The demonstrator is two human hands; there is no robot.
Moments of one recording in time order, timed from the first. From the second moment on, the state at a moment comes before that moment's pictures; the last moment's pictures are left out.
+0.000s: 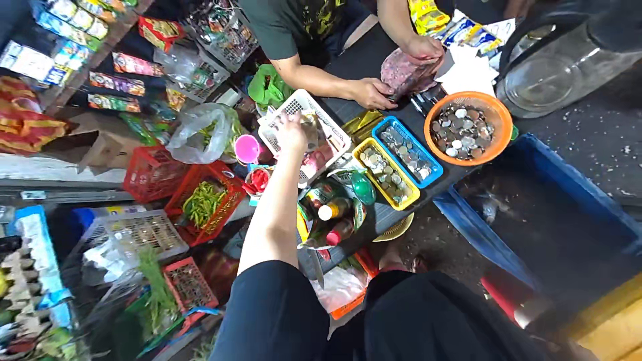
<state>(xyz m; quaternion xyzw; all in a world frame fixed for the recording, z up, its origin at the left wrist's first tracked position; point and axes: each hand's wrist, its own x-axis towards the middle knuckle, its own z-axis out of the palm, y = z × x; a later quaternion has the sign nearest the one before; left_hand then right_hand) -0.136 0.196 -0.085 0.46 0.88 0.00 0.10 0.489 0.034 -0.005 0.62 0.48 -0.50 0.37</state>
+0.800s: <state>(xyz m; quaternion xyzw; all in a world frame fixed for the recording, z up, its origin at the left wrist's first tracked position) -0.165 0.222 -0.117 0.60 0.77 -0.15 0.18 0.433 0.108 -0.064 0.51 0.74 -0.35 0.25</state>
